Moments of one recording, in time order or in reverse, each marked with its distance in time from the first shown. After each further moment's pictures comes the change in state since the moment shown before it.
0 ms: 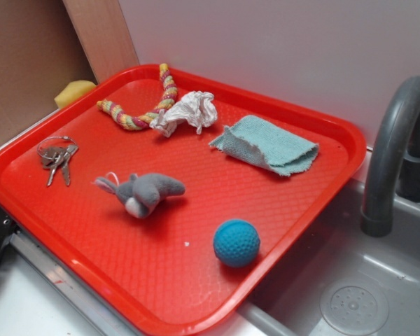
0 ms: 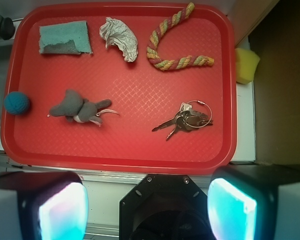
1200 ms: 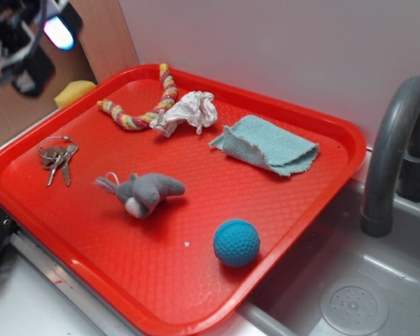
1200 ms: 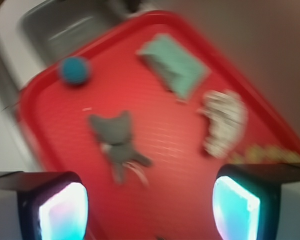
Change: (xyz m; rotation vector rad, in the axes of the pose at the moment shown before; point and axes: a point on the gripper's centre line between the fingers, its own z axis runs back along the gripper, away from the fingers) arm 0.052 -0.075 -0.077 -0.146 -0.148 -1.008
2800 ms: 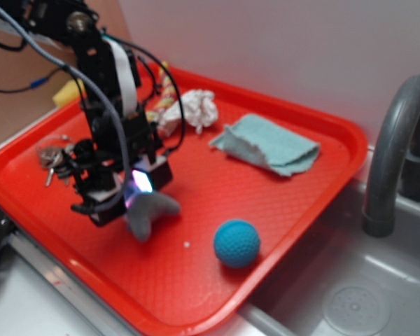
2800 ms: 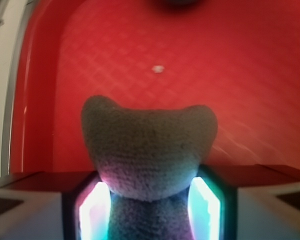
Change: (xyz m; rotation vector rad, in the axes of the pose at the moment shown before) arm 0.006 -0.021 -0.119 -0.210 0.150 -0.362
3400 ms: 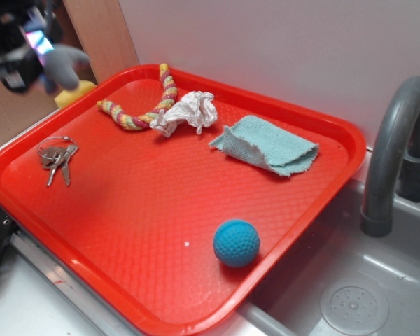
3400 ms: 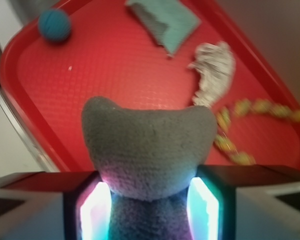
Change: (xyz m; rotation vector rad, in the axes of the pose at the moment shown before) arm -0.074 -0.004 0.158 0.265 0.044 0.689
